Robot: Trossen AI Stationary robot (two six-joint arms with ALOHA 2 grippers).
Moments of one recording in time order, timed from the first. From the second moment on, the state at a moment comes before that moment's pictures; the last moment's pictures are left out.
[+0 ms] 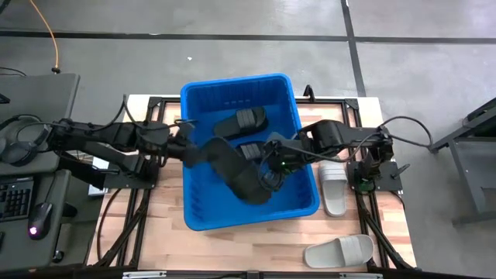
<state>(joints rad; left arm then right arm) -0.02 0.97 1.05 -0.44 -0.13 -1.10 0.23 1.88 2.33 -1.55 0.15 0.81</state>
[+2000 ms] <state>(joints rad) -0.02 0.62 1.05 -0.46 -0.63 -0.89 0.02 1.80 2.31 -0.95 0.32 0.93</state>
